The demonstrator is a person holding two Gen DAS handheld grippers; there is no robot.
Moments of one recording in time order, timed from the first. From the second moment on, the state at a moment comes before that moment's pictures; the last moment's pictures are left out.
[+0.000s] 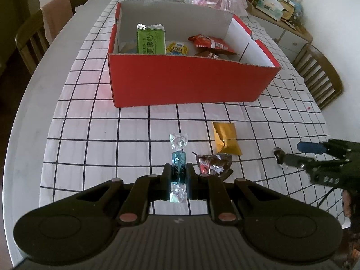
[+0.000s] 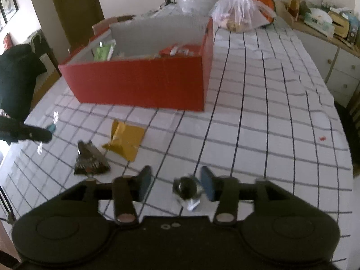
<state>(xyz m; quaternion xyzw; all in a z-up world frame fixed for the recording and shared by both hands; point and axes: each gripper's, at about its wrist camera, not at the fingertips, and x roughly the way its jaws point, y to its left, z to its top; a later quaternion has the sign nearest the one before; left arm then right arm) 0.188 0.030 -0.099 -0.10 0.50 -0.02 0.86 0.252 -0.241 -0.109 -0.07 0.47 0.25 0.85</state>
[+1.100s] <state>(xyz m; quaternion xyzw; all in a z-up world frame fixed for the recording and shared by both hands) 0.174 0.034 -0.127 -0.12 0.55 -0.02 0.83 0.248 -0.230 -0.136 -0.11 0.48 0.22 0.84</state>
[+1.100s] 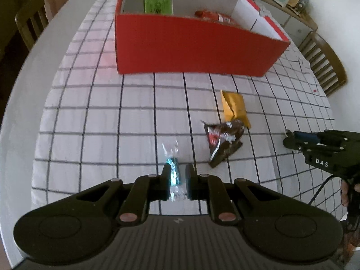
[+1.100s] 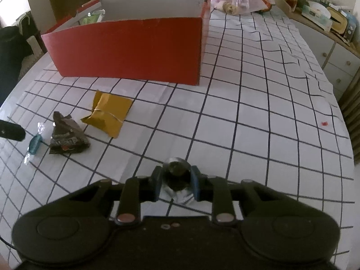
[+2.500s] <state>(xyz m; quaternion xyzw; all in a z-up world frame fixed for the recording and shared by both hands) 0.160 0.028 -0.104 -0.13 0.49 0.03 0.86 0.228 -0.217 -0.075 -0.08 0.43 0.26 0.86</state>
